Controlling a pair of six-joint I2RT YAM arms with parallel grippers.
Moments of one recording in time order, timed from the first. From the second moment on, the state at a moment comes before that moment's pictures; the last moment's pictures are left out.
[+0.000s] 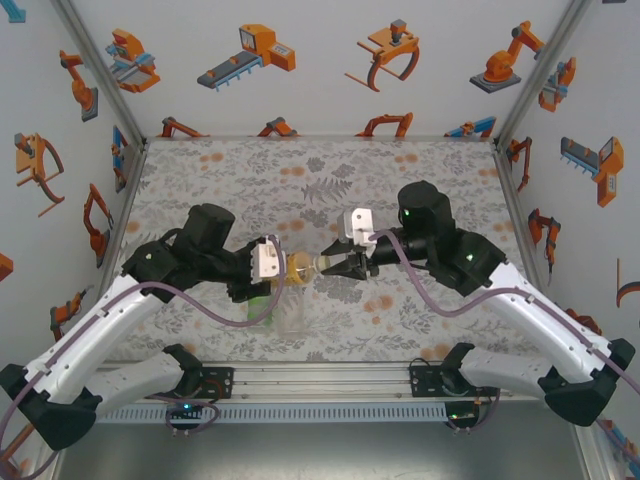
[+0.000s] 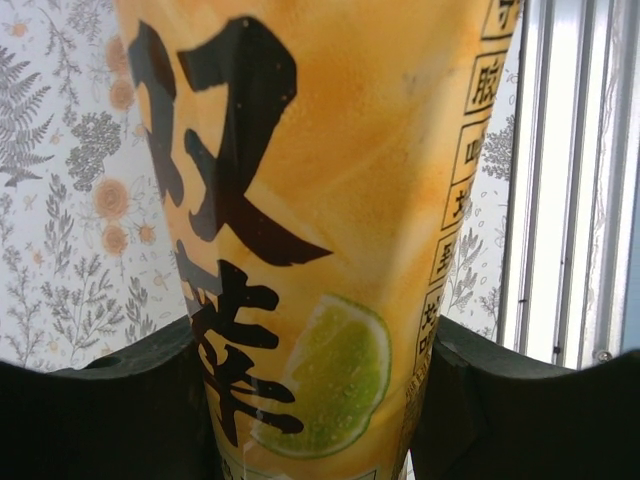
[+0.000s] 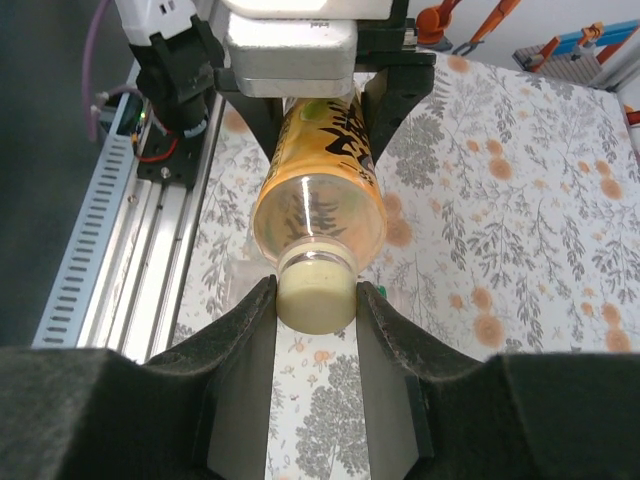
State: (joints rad) left arm -0.73 0.99 1.09 -0.92 0.46 0.76; right arm 0.83 1.07 1.21 -0.50 -0.75 -0.51
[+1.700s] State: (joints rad) left arm -0.73 1.19 1.25 -1.18 0.73 0.80; right arm 1.08 1.02 1.32 -0.79 -0.41 -0.91
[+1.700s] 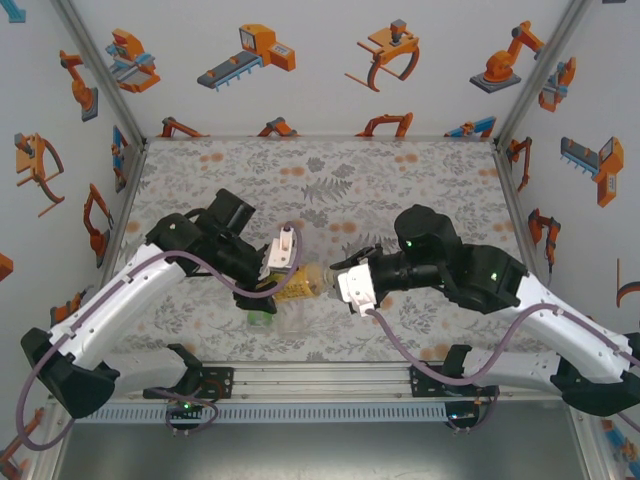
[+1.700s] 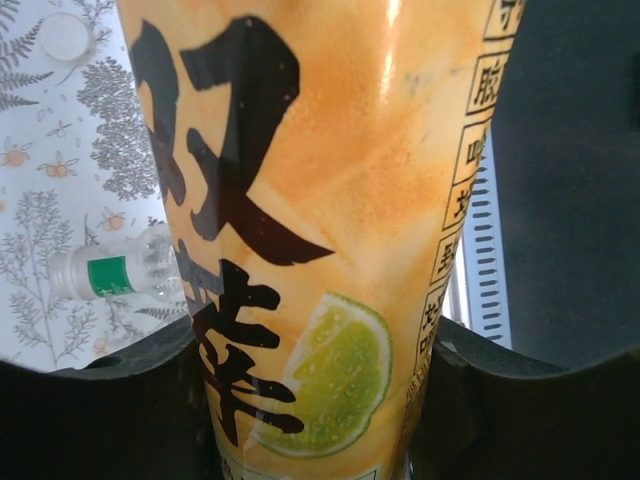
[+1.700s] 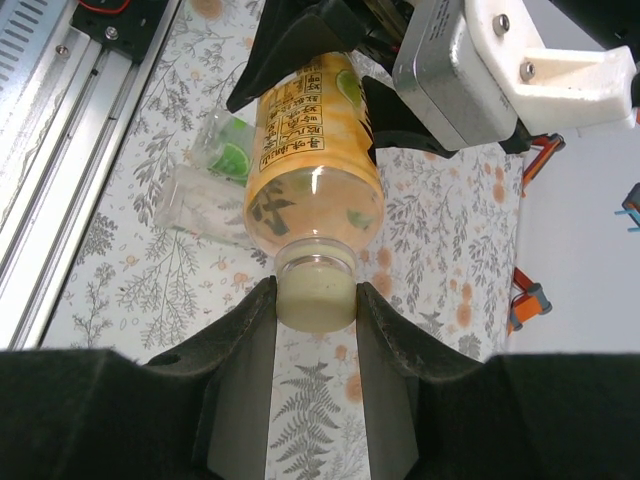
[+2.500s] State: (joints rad) left arm -0.73 1.27 1.31 -1.30 0.79 0.83; right arm 1.11 1.07 1.40 -0.89 -0.38 -0.87
